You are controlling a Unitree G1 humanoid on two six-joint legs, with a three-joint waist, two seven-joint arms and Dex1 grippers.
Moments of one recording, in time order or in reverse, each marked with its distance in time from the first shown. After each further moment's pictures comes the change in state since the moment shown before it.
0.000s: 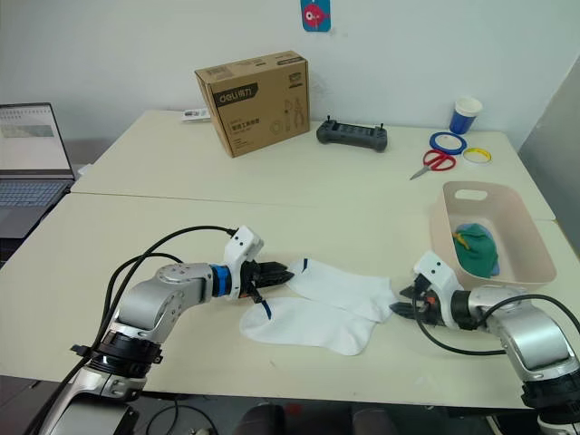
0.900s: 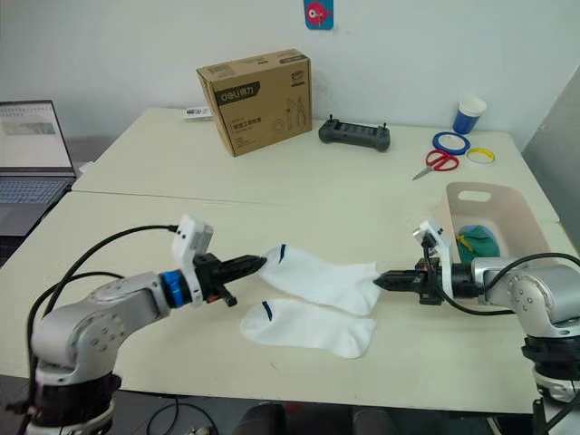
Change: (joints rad) left arm 0.314 -0.001 0.451 -0.607 -0.382 0.459 0.245; right arm -0.222 -0.030 -0.083 0.045 0.403 0.360 0.068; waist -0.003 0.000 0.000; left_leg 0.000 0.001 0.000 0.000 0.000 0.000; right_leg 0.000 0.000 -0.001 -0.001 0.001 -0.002
